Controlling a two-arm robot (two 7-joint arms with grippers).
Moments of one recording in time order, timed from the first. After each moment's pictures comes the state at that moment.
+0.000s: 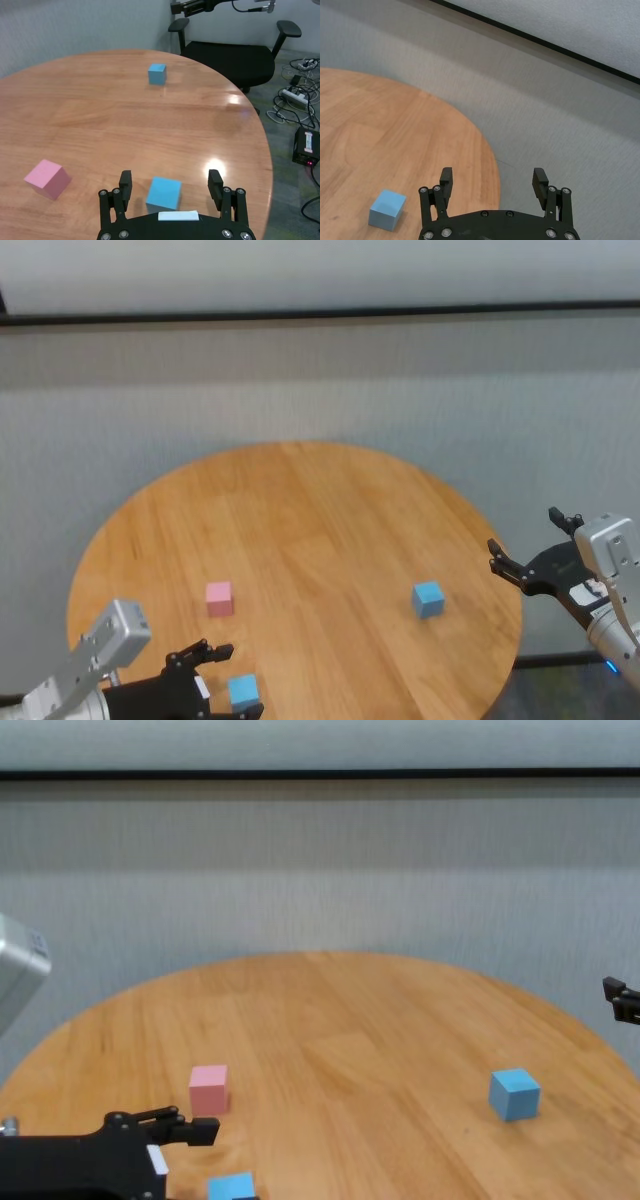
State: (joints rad) left arm -0.20 0.62 0.51 -1.37 -0.37 -0.13 -0.74; right arm 0.20 0.60 -0.45 -1.41 0.25 -0.12 -0.03
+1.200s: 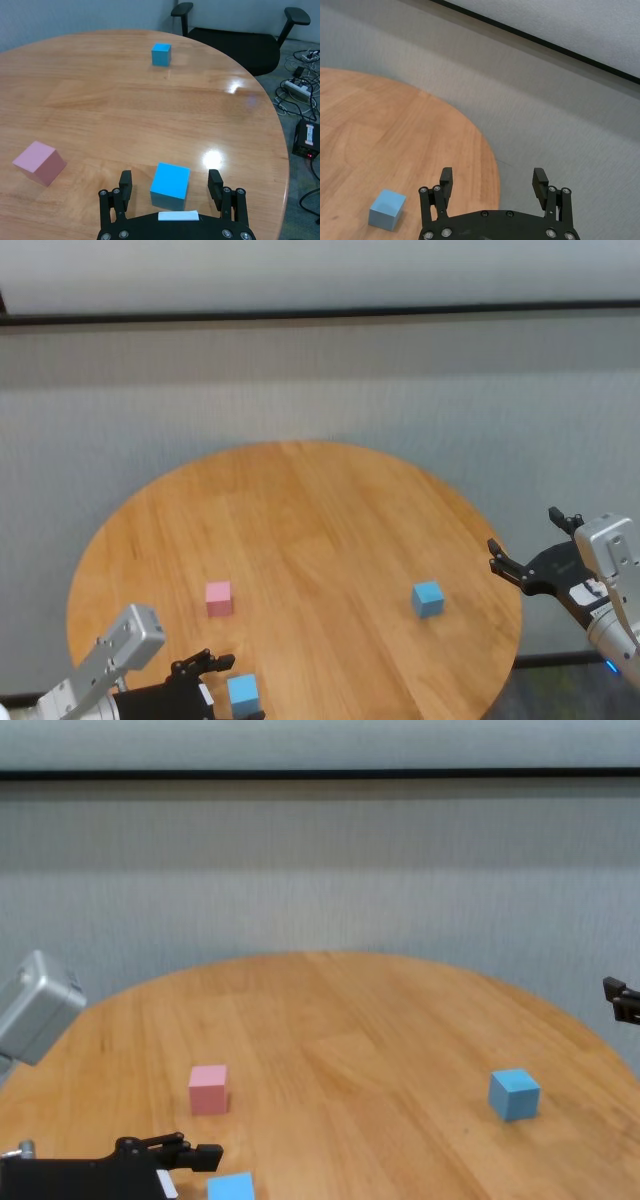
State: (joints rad) left arm -0.26 0.57 0.55 -1.27 -0.34 -0.12 -0.74; right arm 0.20 0.60 -0.45 -1.41 0.25 -0.12 -0.03
